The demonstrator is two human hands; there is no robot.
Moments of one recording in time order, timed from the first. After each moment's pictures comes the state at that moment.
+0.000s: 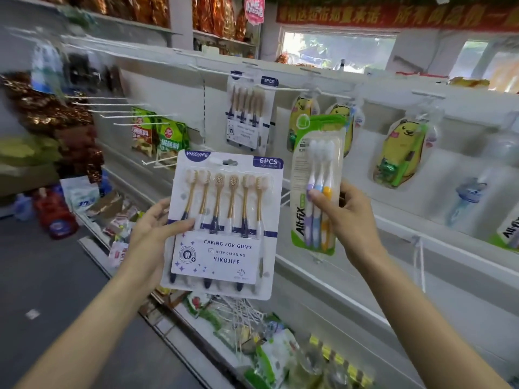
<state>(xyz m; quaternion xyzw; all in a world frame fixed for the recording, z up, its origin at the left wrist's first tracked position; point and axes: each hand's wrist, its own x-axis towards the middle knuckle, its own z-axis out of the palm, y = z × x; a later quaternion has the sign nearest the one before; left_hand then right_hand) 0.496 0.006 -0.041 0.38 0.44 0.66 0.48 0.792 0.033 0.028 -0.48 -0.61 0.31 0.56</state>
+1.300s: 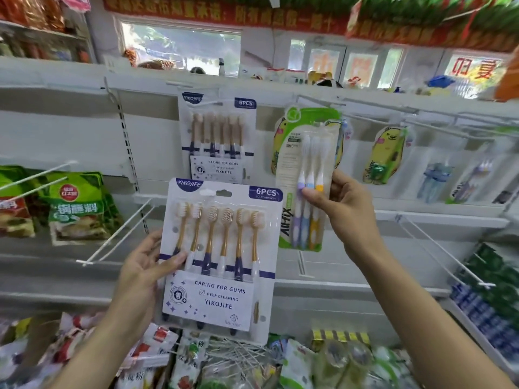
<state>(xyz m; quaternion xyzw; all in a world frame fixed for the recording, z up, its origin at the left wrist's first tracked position) 0.333 0.246 -0.041 0.52 0.26 0.49 0.65 0.611 0.132 0.061 -0.52 -0.49 0.17 0.68</state>
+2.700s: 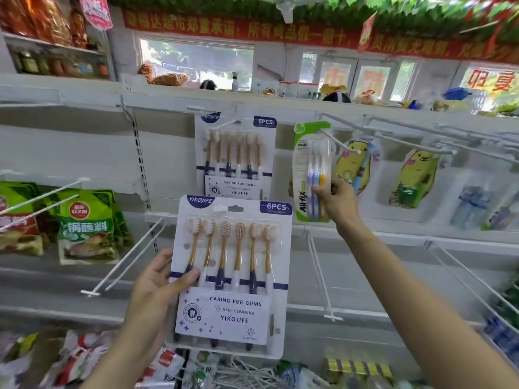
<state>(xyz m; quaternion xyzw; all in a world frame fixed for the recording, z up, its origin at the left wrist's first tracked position) 0.344 0.277 -0.030 0.48 0.29 0.52 0.65 0.701 0.289 0.036 -0.67 -0.40 0.08 0.61</state>
